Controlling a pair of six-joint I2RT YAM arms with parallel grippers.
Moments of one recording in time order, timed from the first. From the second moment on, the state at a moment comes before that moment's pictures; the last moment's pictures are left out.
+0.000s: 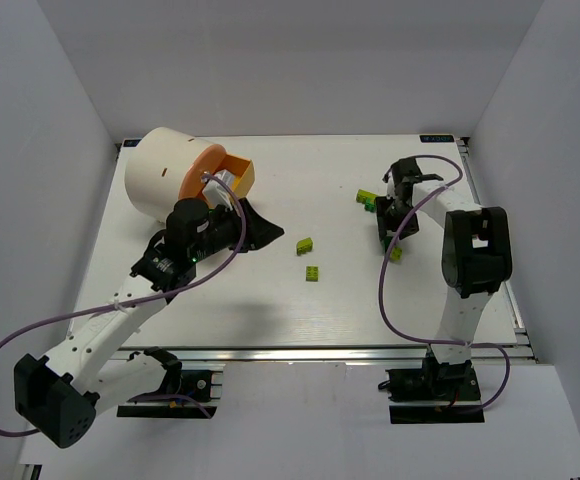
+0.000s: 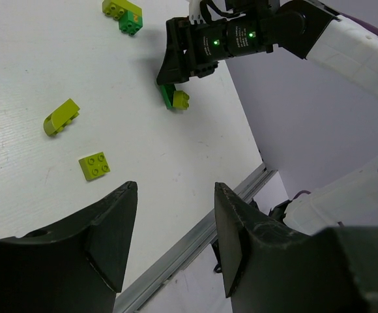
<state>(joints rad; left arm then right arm) -0.56 1.02 0.87 -0.12 0.30 -0.72 0.16 1.95 1.39 -0.69 -0.02 0.02</state>
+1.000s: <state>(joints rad) -0.56 0.93 0.87 -0.20 0.22 -0.72 0.18 1.96 1.41 -0.72 -0.15 0.02</state>
